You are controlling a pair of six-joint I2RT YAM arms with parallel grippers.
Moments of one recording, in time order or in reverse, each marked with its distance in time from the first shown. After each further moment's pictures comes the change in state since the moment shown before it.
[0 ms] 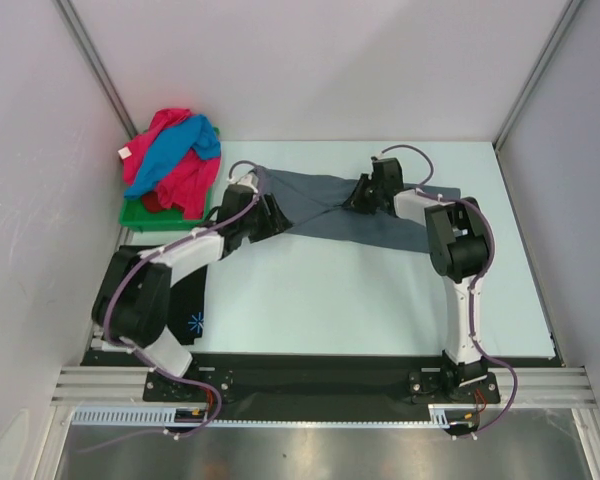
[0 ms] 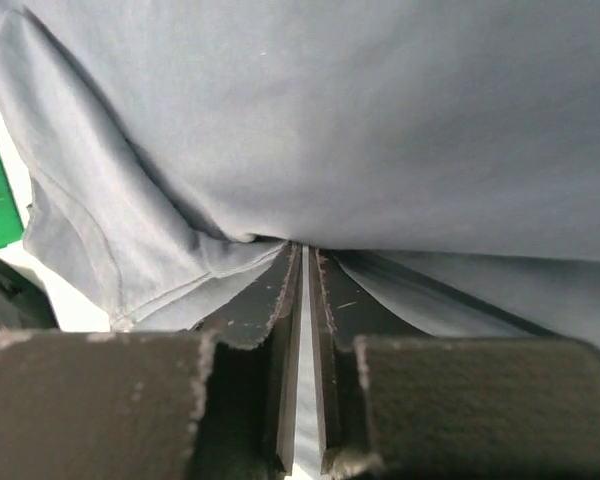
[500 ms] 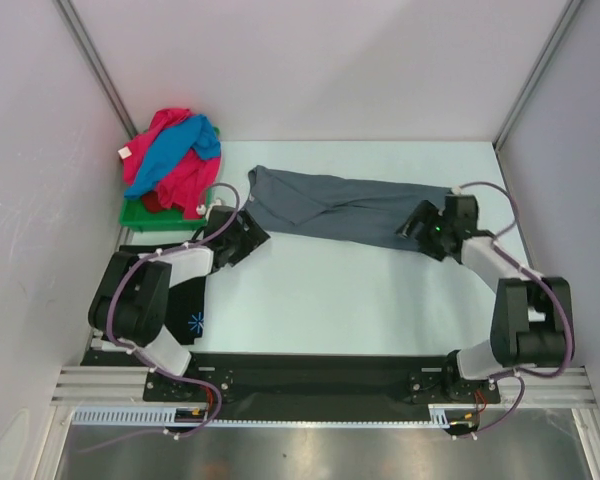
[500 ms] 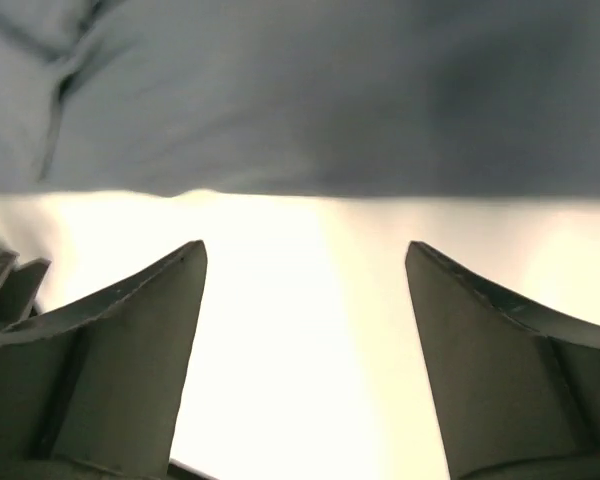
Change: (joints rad) left arm 0.084 -0.094 -0.259 0.081 -0.153 -0.208; right arm -0.207 -0.692 -0.610 -0.191 0.061 -0.055
